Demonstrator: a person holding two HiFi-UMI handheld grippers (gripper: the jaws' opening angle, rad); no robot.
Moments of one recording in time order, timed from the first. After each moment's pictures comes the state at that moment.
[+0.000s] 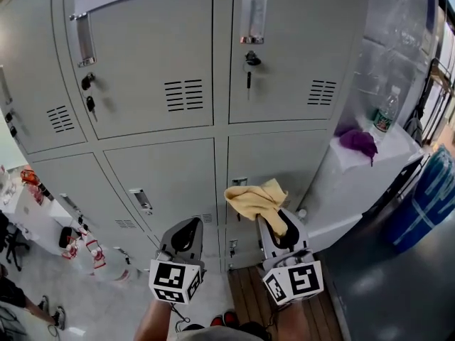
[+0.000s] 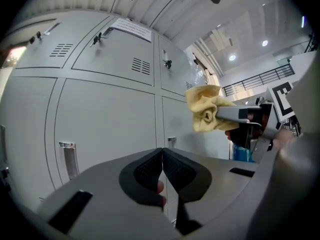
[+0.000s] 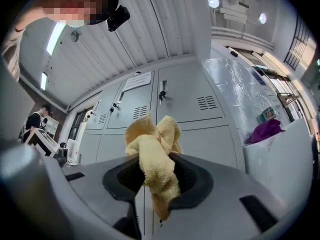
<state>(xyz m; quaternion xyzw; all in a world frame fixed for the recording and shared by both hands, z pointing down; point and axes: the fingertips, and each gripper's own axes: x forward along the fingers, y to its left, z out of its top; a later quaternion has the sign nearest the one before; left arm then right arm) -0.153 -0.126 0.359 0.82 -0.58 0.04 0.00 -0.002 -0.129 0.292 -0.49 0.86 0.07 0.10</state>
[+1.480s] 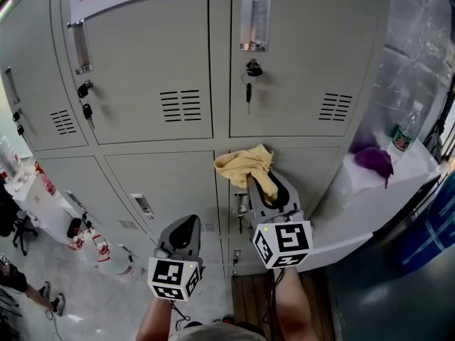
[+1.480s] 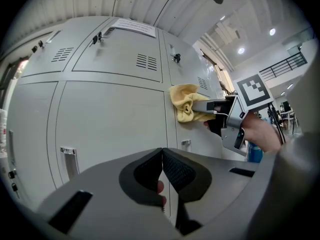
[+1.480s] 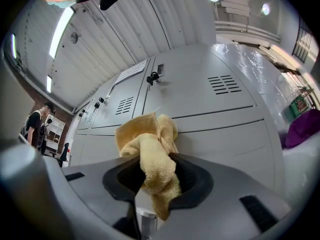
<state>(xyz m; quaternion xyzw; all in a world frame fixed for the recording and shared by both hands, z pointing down) -0.160 -0.162 0.352 0.77 -0.64 0.04 0.00 -0.032 -0.245 0.255 -0.45 0.88 0.07 0.10</state>
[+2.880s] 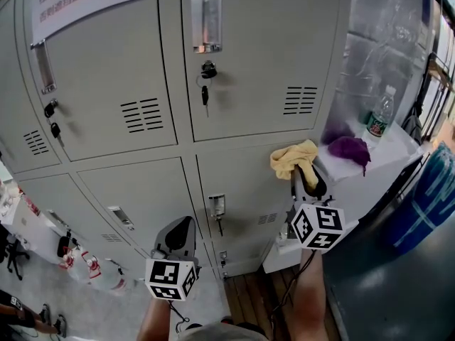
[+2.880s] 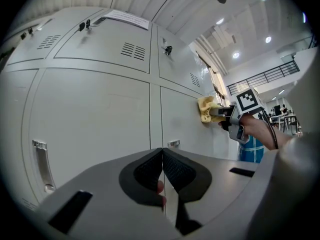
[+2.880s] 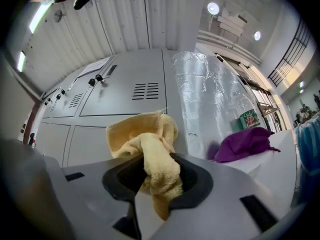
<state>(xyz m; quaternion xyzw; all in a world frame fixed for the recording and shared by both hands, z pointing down) -0.121 -0.187 0.359 0.80 -0.60 0.04 0.00 0.146 -0.291 0.270 -0.61 0.79 0.05 0.09</state>
